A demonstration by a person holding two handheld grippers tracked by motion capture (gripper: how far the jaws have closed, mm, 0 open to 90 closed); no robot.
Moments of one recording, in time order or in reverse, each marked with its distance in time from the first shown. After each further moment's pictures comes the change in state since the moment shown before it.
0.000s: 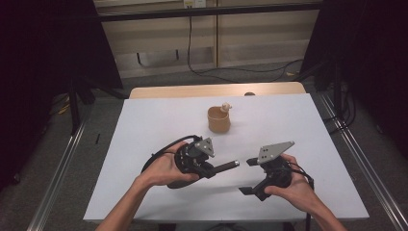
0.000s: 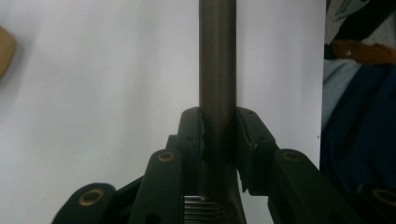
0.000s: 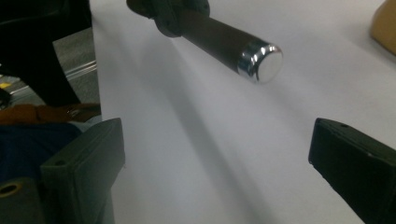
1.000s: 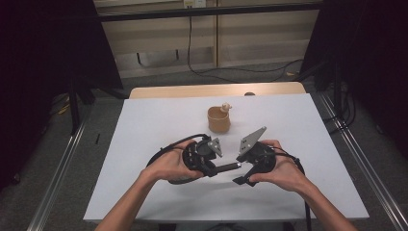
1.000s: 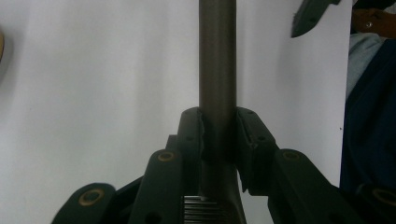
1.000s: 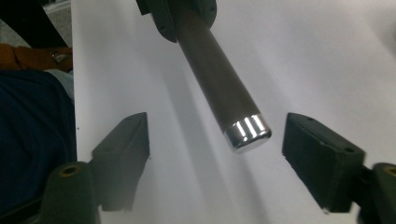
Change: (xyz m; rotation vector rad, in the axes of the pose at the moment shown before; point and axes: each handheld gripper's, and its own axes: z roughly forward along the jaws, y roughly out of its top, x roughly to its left) left arm 0.008 0.015 0.015 0.117 0.006 0.033; right arm -0.022 0.040 0.026 0.261 0.042 -0.128
